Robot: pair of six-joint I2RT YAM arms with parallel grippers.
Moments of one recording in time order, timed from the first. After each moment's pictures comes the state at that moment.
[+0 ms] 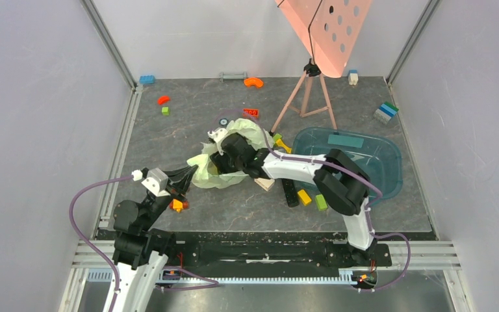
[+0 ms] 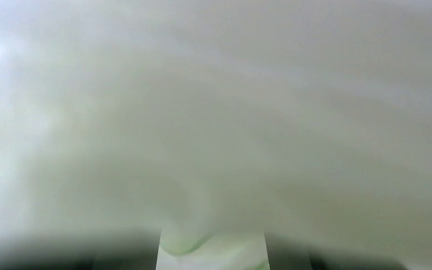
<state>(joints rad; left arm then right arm) -0.23 0.07 0.38 -0.07 0.42 -0.06 0.97 2.04 1.40 -0.08 0.08 0.14</state>
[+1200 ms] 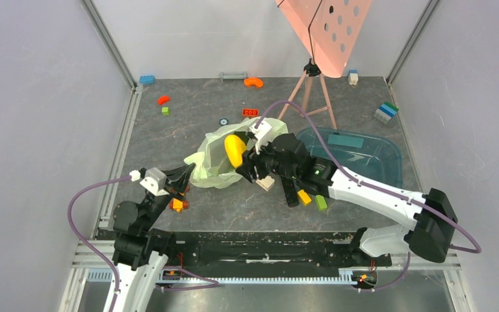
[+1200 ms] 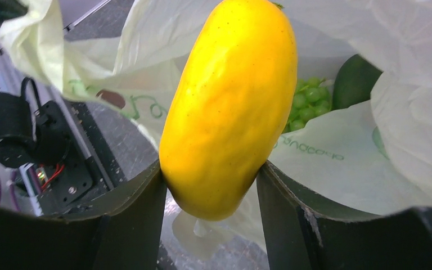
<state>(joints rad) -0.23 0.06 0.38 -0.08 0.37 -0.06 0.96 1.34 1.04 -0.07 -0.03 0.17</state>
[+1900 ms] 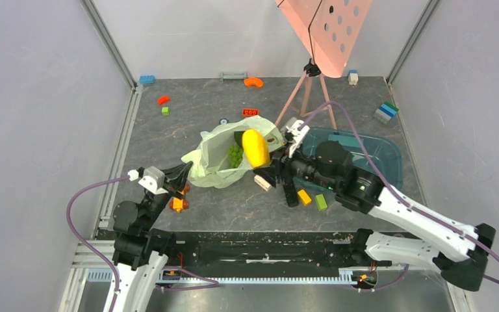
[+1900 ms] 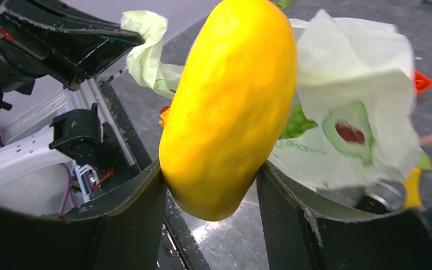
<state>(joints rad) -0.23 0.06 0.38 -0.08 0.31 -0.06 0.96 1.01 0.97 -0.14 -0.09 0.22</state>
